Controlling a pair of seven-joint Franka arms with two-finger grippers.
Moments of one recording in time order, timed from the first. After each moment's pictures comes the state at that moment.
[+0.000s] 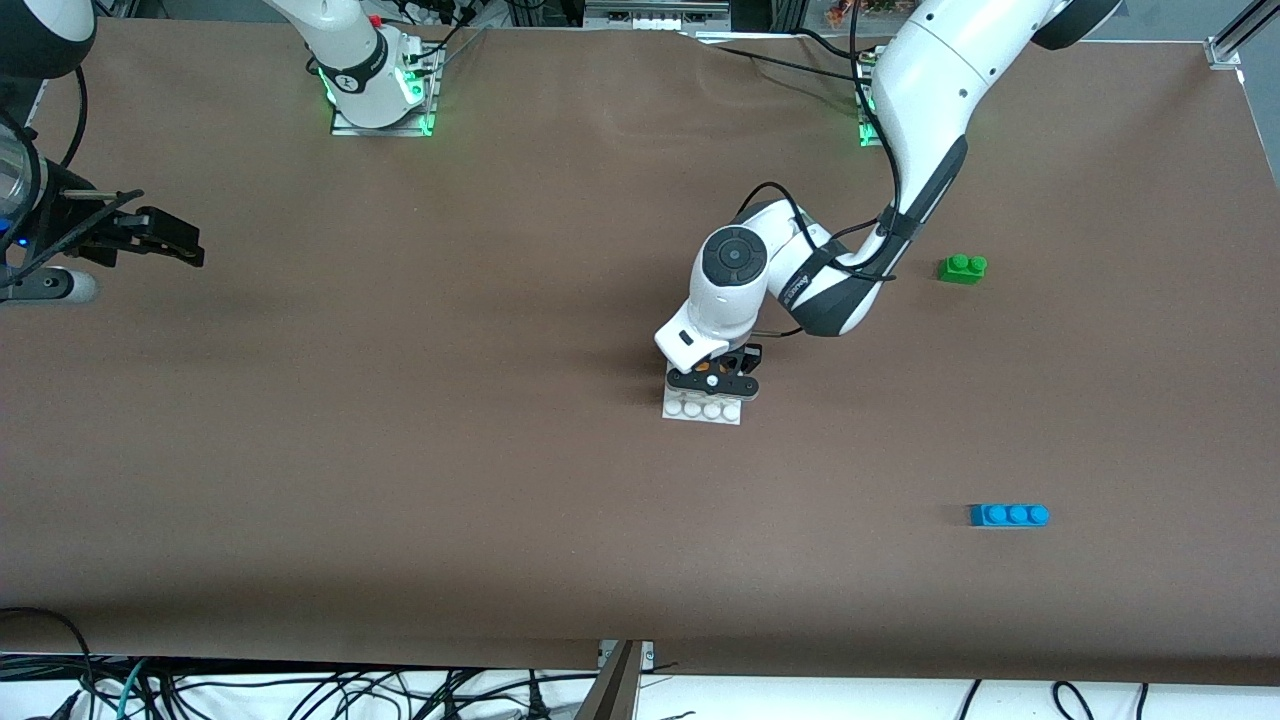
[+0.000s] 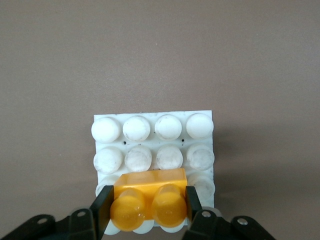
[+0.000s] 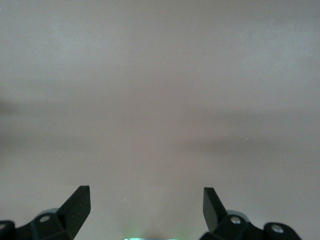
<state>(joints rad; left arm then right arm) -0.29 0.71 -0.40 -1.62 0.37 2.29 -0.74 0.14 0.11 -0.11 -1.51 -0.01 1.50 0.00</state>
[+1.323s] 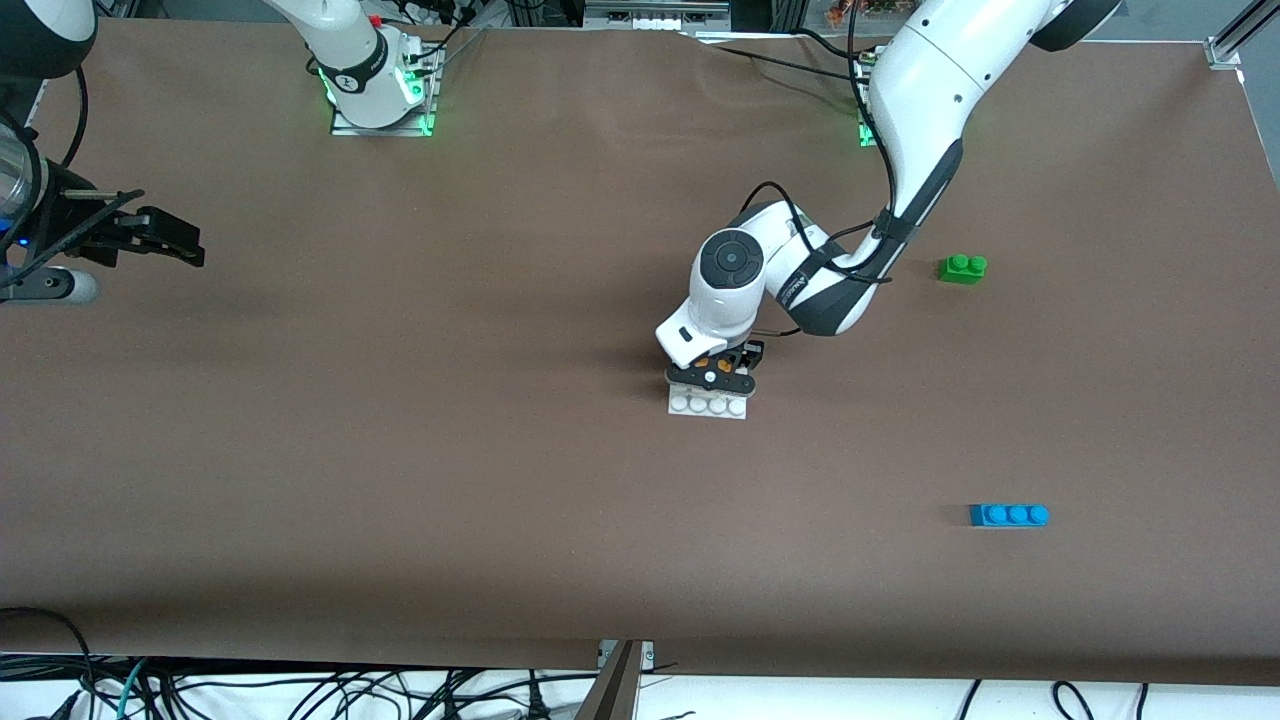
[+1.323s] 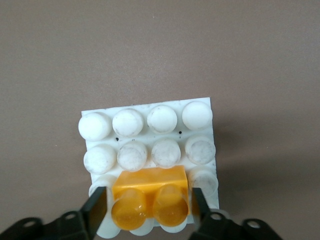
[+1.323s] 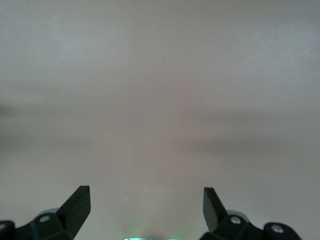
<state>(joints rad) -0.29 0.72 -0.41 -1.65 0.37 2.29 -0.70 0.14 0.11 -0.11 -1.51 -0.01 1.50 0.00</state>
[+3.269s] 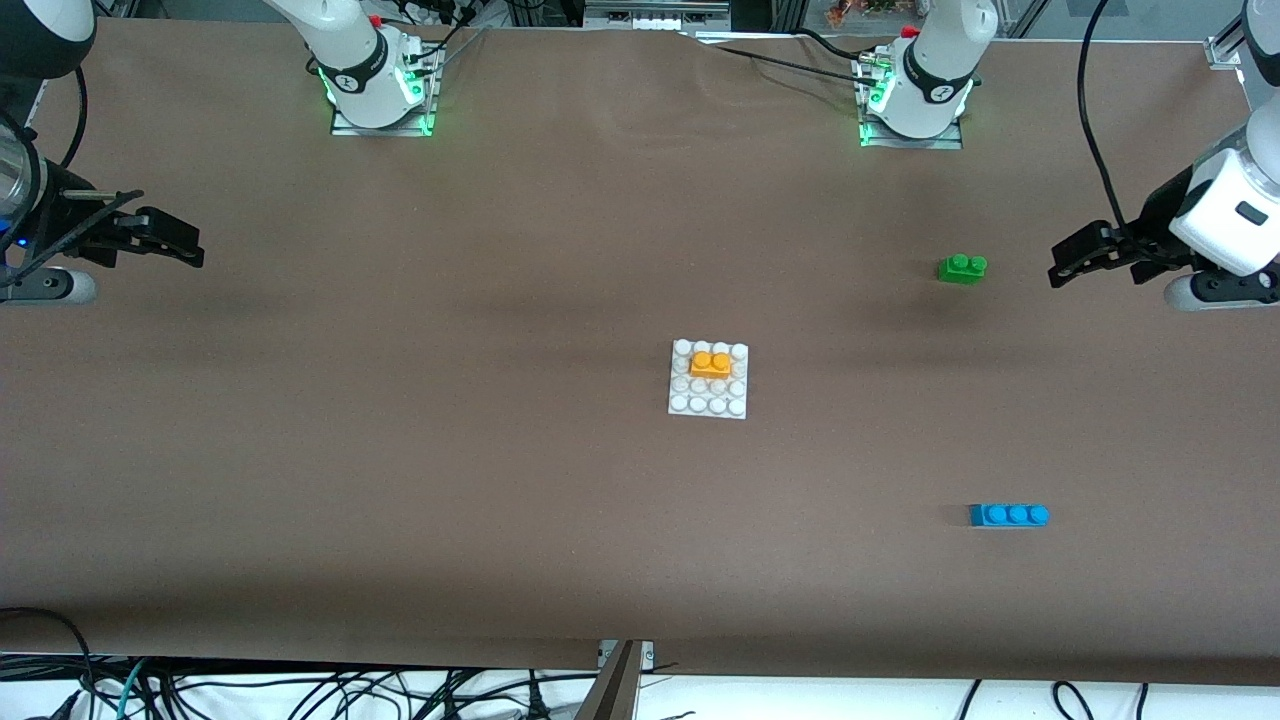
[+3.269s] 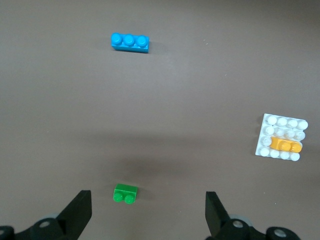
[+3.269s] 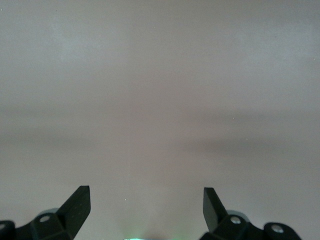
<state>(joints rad) -0.01 0.04 -0.02 -1.64 -0.04 1.64 -0.13 0.14 0.11 -0.11 -1.50 -0.01 1.50 0.00</state>
